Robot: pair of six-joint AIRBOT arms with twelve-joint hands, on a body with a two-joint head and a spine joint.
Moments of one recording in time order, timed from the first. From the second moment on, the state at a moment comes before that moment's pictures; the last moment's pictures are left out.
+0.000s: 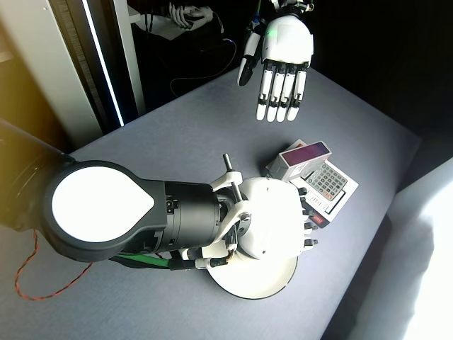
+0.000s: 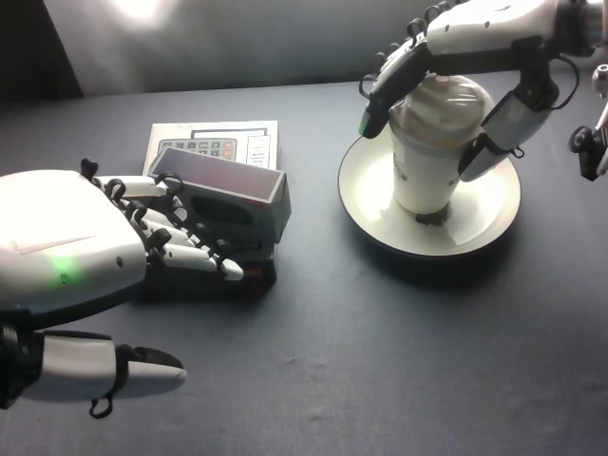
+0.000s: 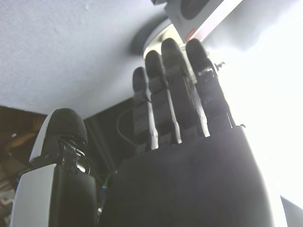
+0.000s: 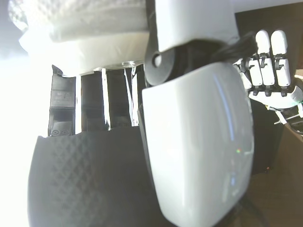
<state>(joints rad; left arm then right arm) 0.37 -0.55 0.69 0.59 -0.39 0.55 -0.02 -1.26 1.59 -1.44 0.51 0.61</state>
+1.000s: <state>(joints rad) 0.37 -0.55 0.69 0.59 -0.39 0.54 -0.02 -1.28 1.63 -1.43 0.51 0.62</state>
